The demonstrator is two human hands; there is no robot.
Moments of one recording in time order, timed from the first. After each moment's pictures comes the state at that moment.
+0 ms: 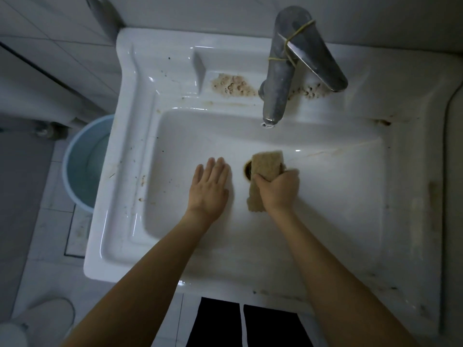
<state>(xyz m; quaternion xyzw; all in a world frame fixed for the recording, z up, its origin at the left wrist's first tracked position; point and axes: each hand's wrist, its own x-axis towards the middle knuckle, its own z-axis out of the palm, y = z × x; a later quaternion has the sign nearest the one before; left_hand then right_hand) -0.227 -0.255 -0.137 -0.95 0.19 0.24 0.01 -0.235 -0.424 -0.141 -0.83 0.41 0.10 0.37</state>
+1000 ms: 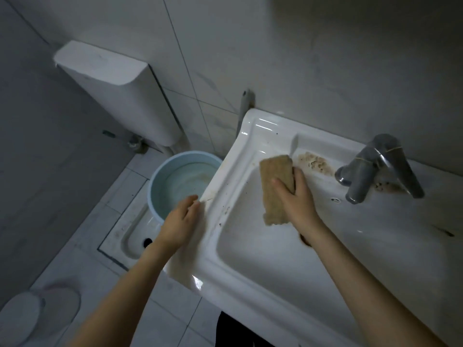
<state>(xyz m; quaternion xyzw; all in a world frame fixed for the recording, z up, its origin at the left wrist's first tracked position) -0.254 -0.071 -0.020 -0.89 -0.20 0.13 -0.39 -0.163 -0.329 0.000 -0.76 0.07 0.13 0.63</state>
